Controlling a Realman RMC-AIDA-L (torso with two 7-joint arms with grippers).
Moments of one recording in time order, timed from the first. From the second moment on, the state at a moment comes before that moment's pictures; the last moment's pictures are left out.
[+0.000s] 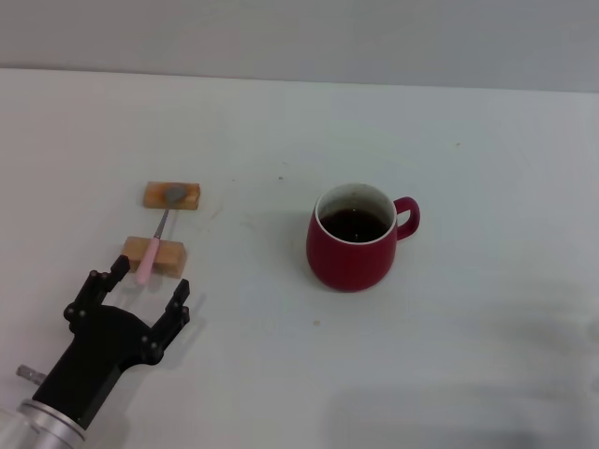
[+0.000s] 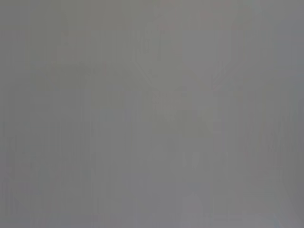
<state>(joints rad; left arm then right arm) -0.10 -2.07 -0.50 -0.36 2.38 1.26 0.03 0.03 2.08 0.33 0.59 -1.70 -1.48 -0.28</state>
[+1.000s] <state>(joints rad) -0.15 -2.07 -0.54 -0.36 2.34 1.17 0.03 0.03 2.08 0.32 0.60 -1.71 -1.51 -0.28</state>
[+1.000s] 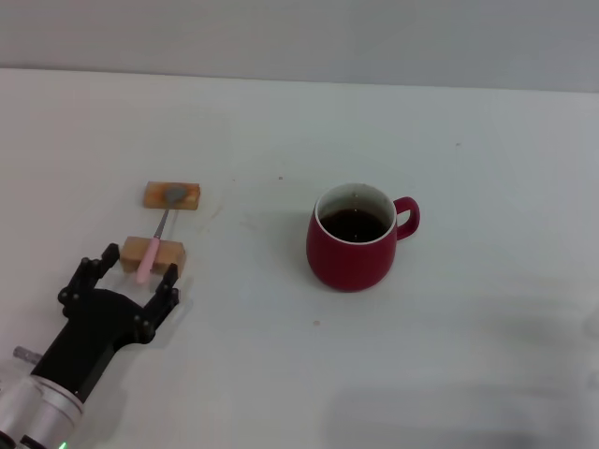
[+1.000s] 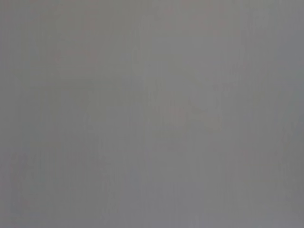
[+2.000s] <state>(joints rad) -0.12 -2.07 -0.53 -0.37 2.33 1.14 0.03 0.03 2.08 0.31 0.60 -1.71 -1.51 -0.28</state>
